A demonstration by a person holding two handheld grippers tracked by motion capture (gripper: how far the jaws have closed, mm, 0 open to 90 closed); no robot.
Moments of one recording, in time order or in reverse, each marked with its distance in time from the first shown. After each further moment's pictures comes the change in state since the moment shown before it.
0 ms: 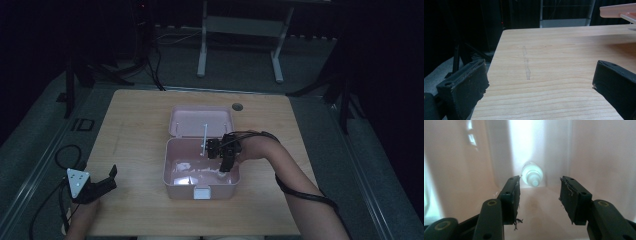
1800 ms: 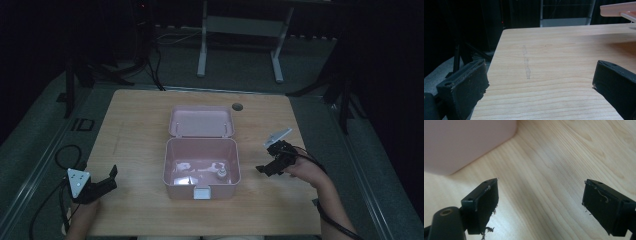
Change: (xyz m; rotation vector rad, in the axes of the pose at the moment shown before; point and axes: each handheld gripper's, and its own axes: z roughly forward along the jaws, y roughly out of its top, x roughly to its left) left arm -0.001 0.000 0.000 0.005 0.002 0.005; right arm -0.006 -0.184 0.054 -0.438 -0.132 0.572
